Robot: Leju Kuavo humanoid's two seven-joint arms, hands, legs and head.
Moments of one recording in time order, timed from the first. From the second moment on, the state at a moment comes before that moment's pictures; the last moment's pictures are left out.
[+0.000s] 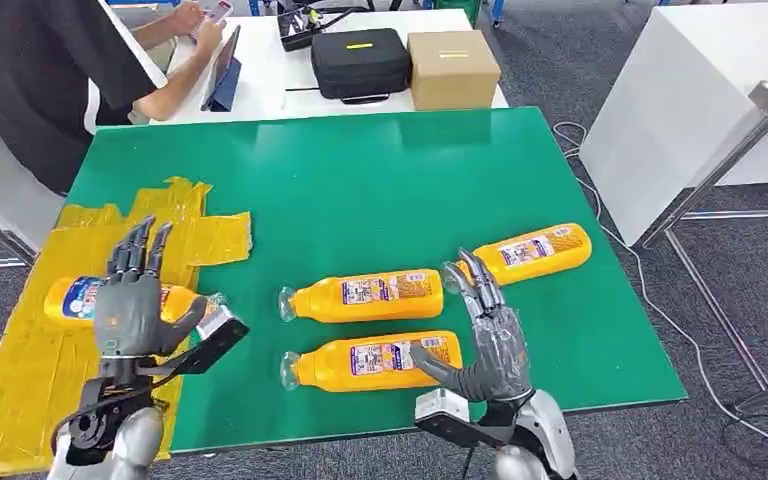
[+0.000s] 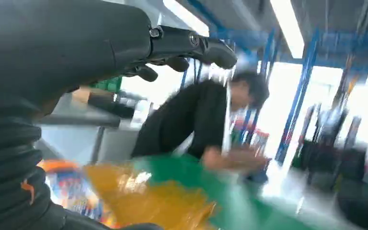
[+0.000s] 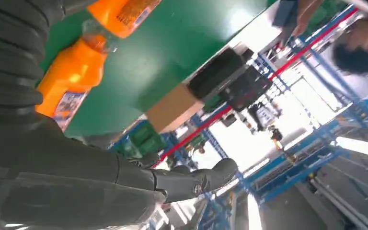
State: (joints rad) left arm -0.09 -0.05 -0.16 -1.60 -1.24 0.53 -0.06; right arm 0.10 -0.06 0.36 -1.69 0.81 -0.52 -0.31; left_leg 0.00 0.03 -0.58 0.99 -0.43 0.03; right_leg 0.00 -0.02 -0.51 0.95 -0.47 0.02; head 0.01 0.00
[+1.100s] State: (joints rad) left arm 0.12 -0.08 -0.11 -1.94 -0.91 0.70 -0.32; right arm 0.16 -0.05 0.32 -1.76 1.23 -0.67 -0.13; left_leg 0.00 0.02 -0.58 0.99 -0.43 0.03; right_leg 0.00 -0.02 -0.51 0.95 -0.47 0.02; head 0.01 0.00
